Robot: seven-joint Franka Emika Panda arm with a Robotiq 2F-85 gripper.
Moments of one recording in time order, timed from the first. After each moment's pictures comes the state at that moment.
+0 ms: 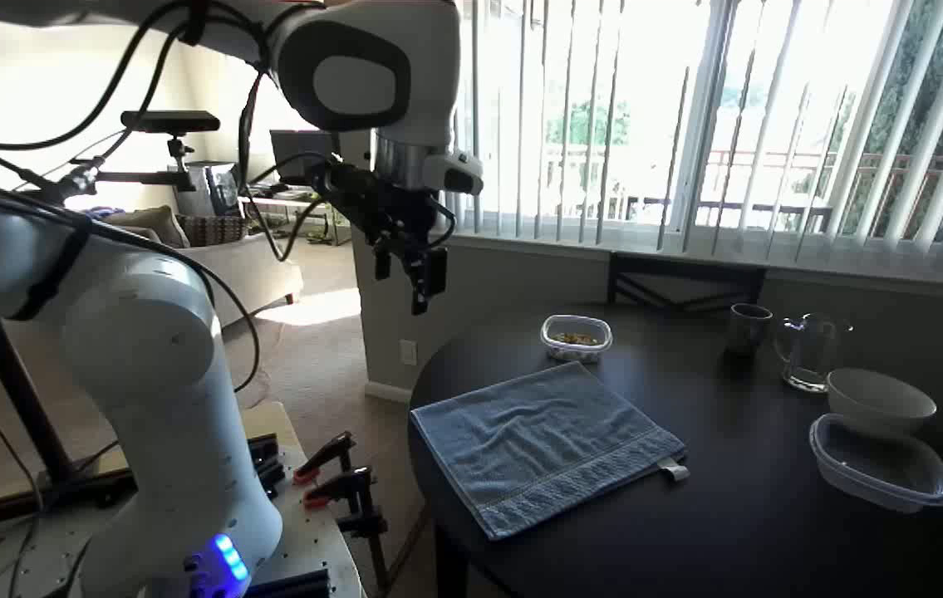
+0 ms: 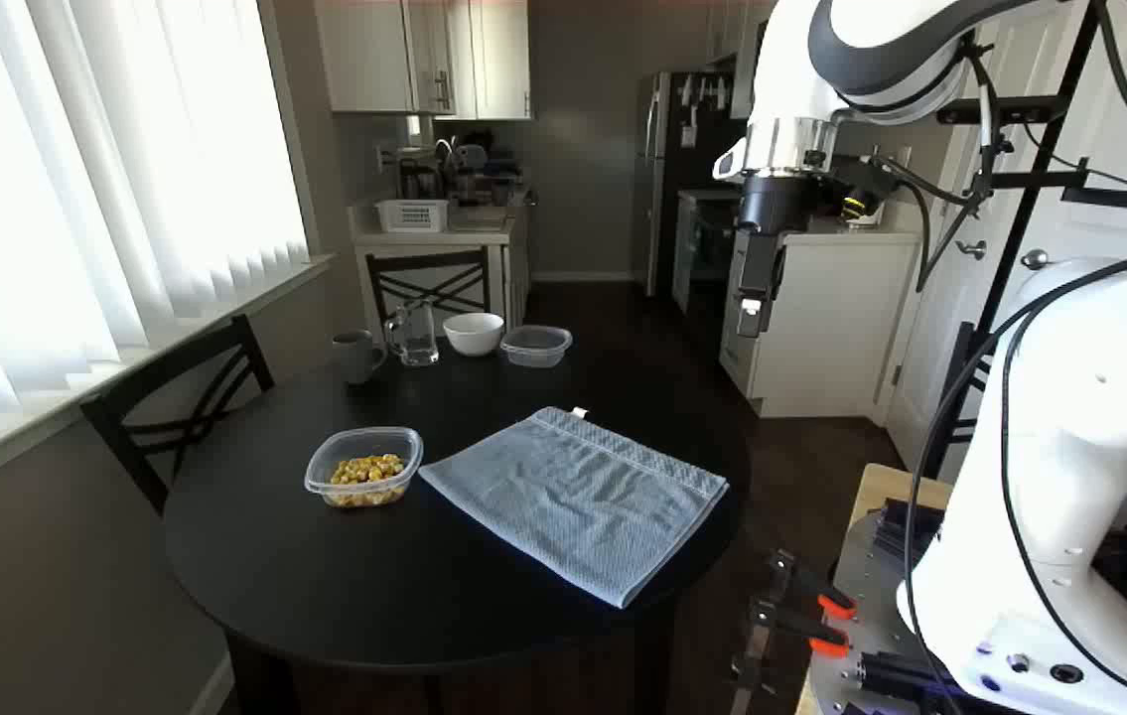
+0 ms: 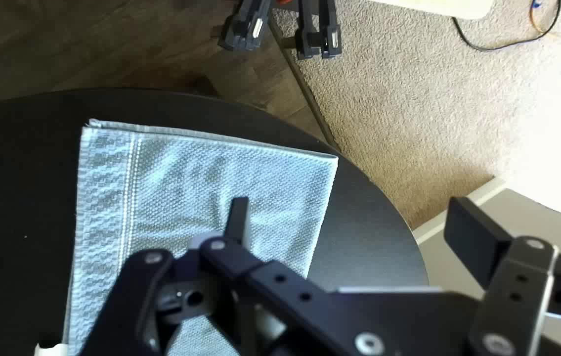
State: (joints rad) arm 0.03 -0.89 -0.19 -2.79 0.10 1.85 -0.23
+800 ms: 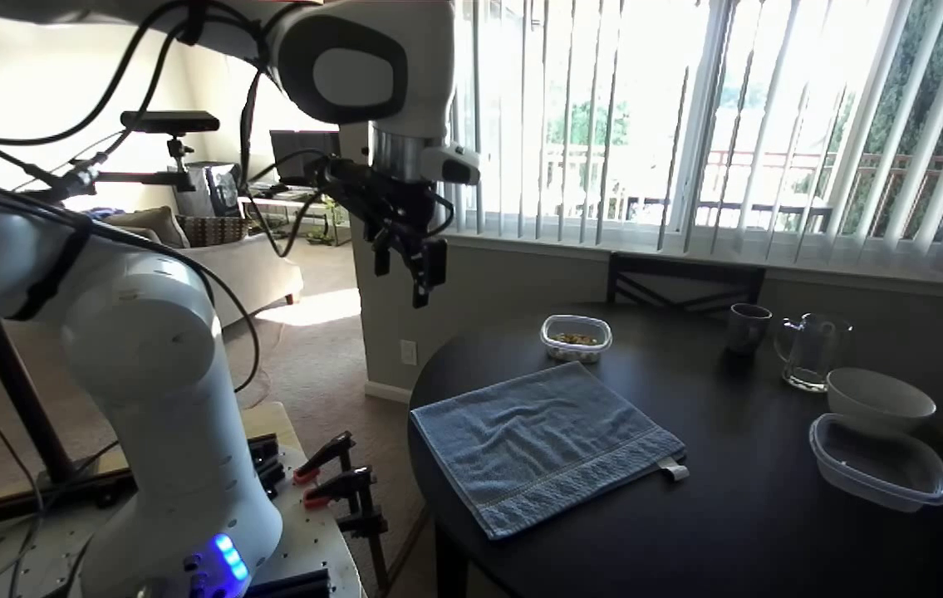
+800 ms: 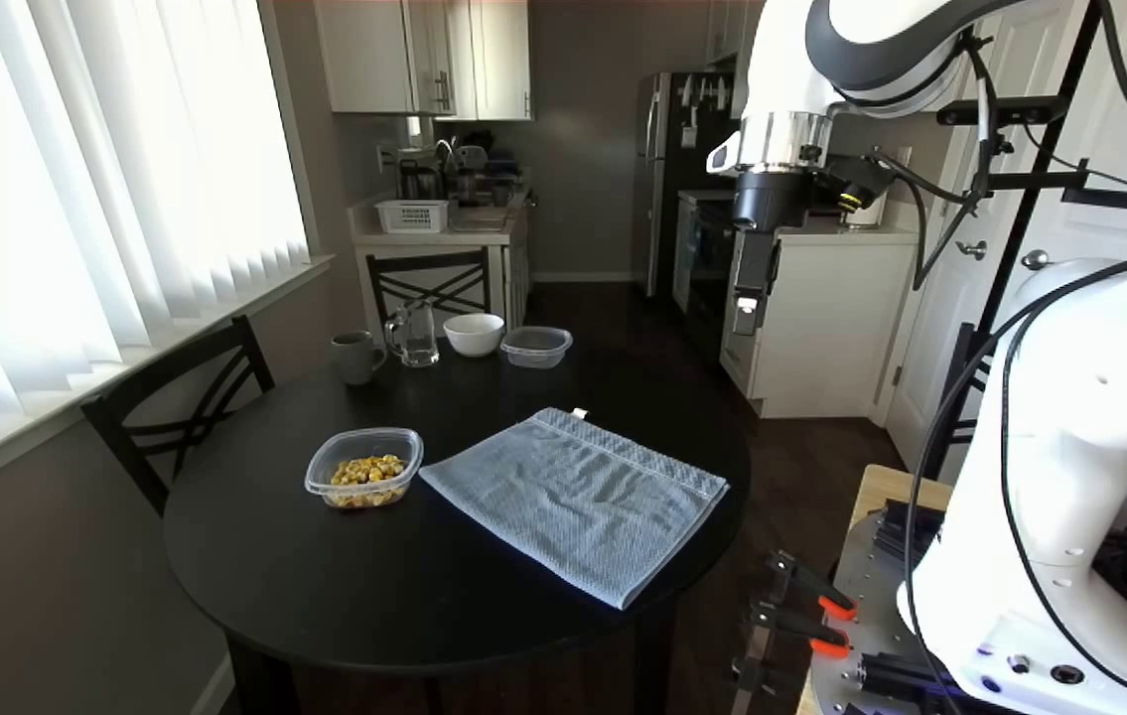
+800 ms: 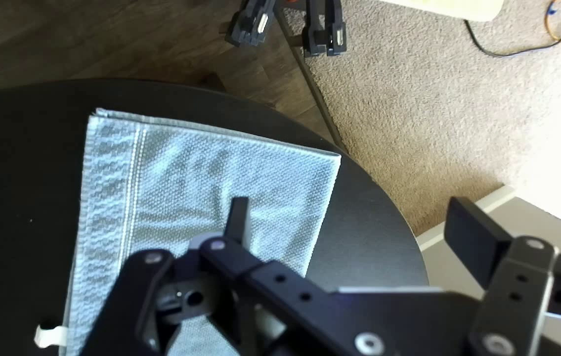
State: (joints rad) arm 0.04 -0.88 -0.14 -2.77 0.10 1.85 -0.22
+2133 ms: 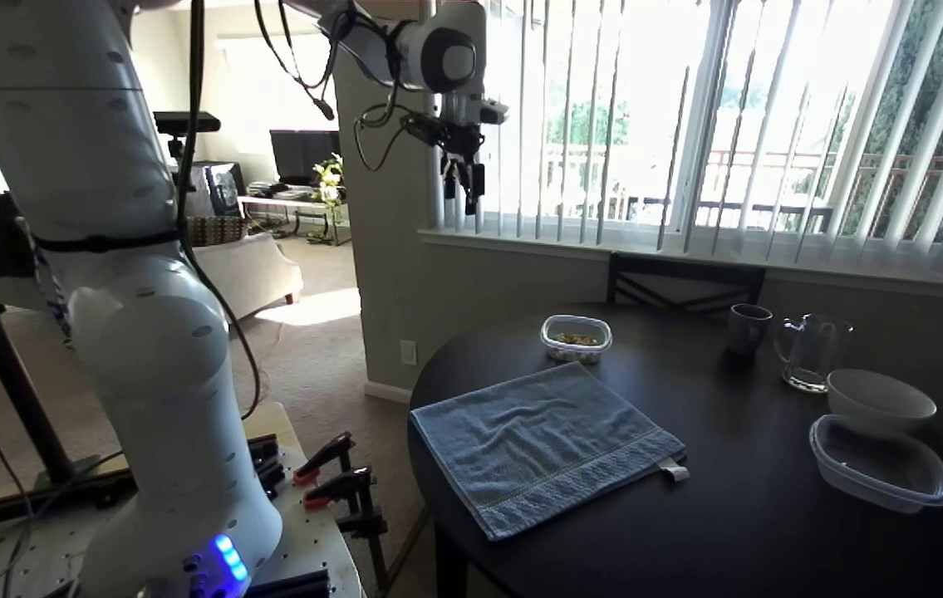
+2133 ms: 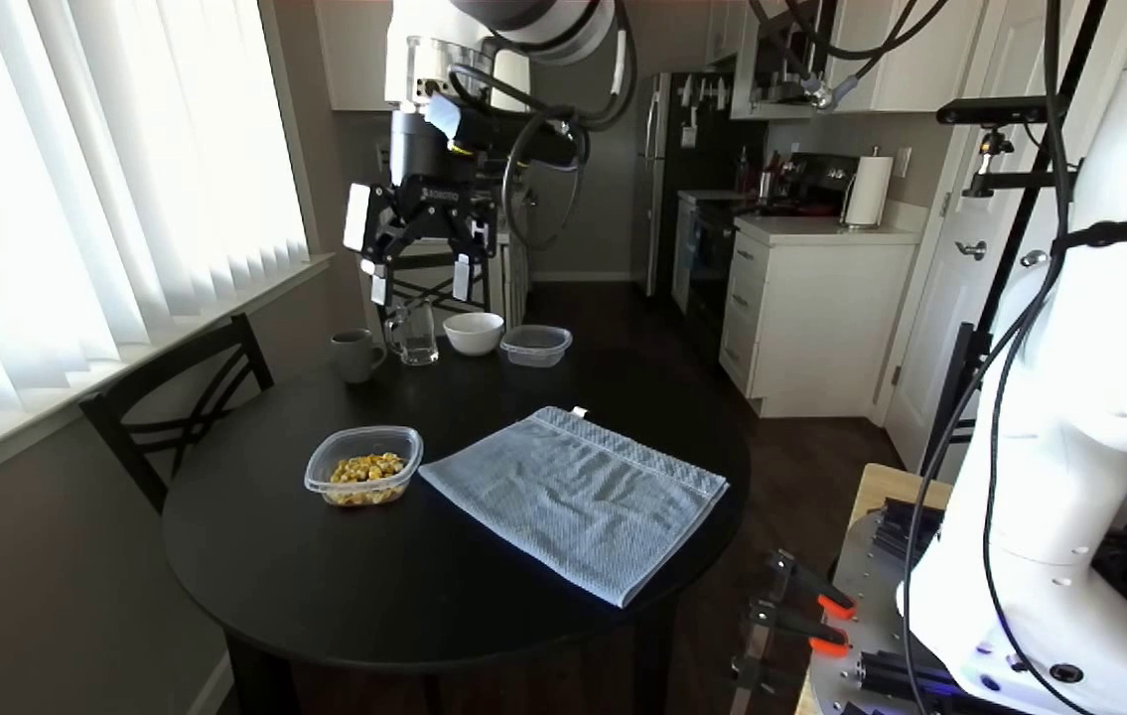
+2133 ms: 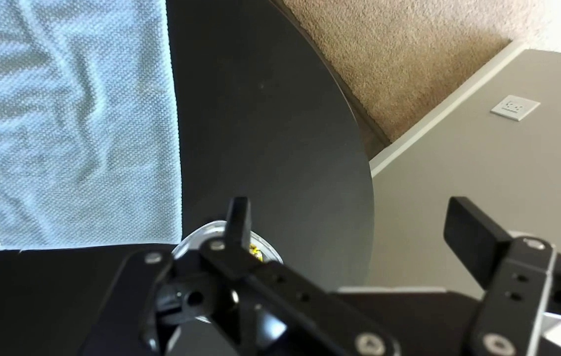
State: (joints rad) arm 0.14 -0.03 0.25 -1.97 0.15 2.07 0.43
